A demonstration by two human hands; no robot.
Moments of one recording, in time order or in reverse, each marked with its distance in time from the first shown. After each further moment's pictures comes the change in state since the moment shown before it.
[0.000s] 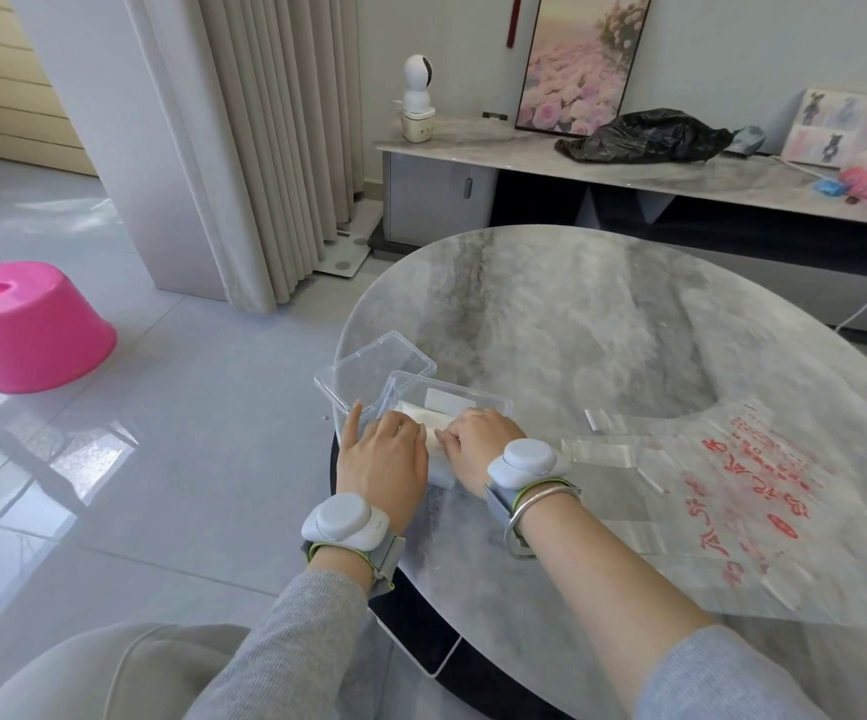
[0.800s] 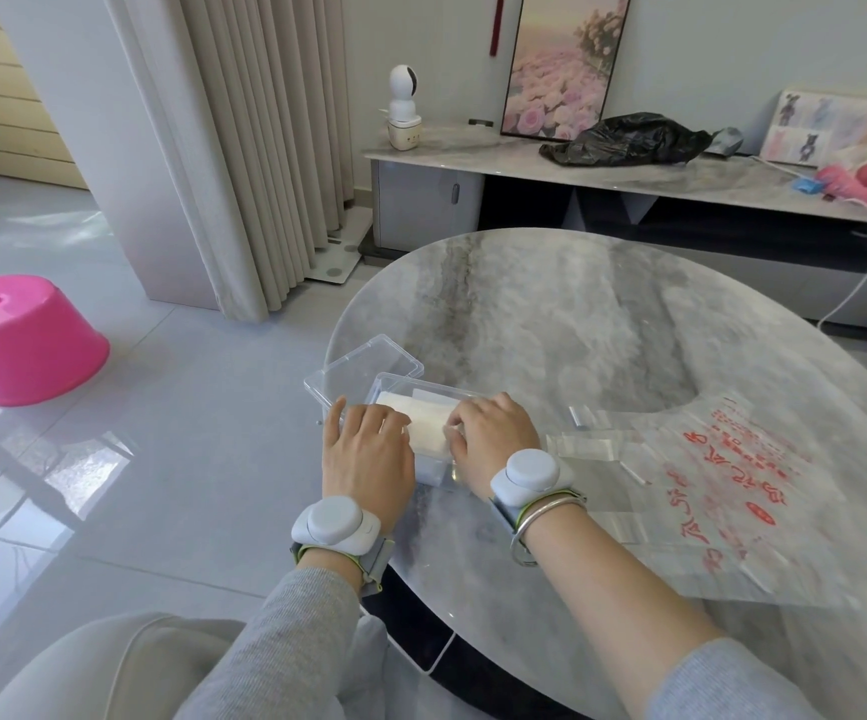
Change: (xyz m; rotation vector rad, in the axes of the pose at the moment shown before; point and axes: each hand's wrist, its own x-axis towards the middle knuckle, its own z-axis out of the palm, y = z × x) left_hand 0.001 0.009 -0.022 0.026 0.041 0.004; right_hand -0.020 0.016 -0.006 -0.012 0.257 -0.022
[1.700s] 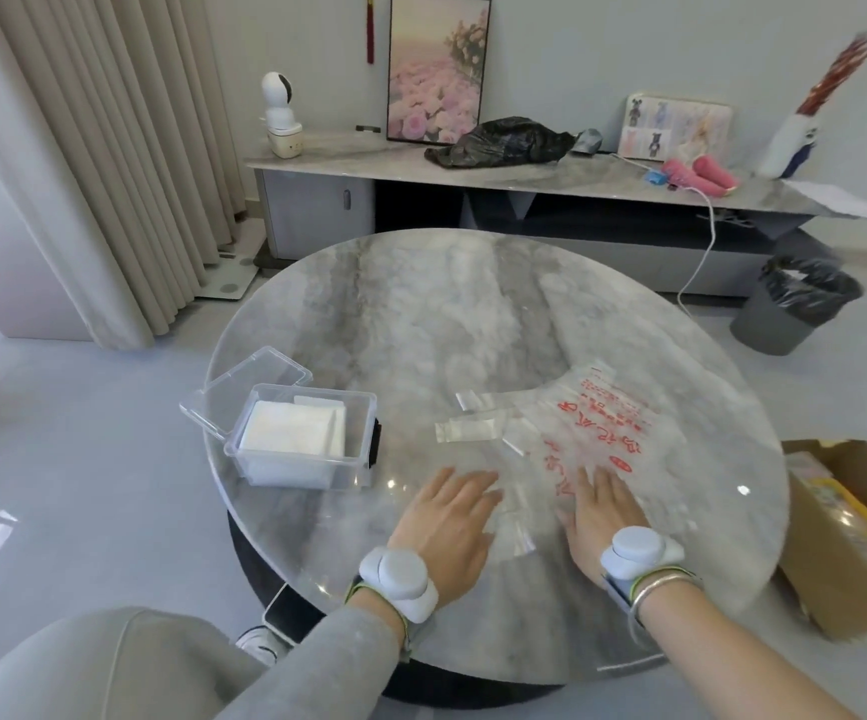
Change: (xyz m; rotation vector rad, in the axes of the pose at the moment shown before) left_hand -0.052 0.145 0.035 -0.216 -0.344 0.702; right_hand -0.160 0.174 -0.004 -0.211 -0.351 0.598
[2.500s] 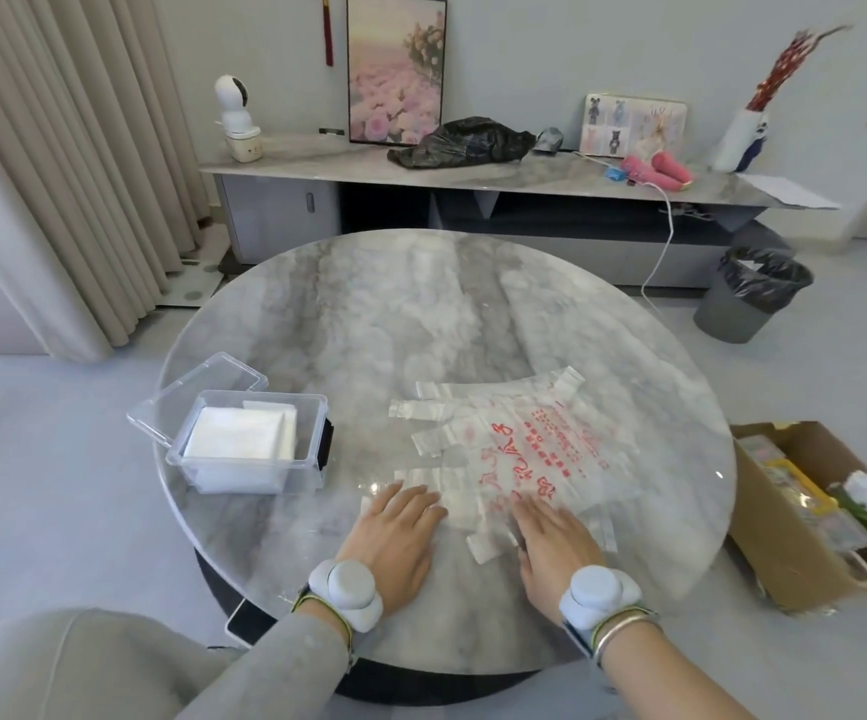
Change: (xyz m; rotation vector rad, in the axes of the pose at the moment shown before) left_hand -0.008 -0.005 0.029 0.030 -0.026 0.031; right_hand -0.032 0.013 0.023 0.091 0.144 -0.314
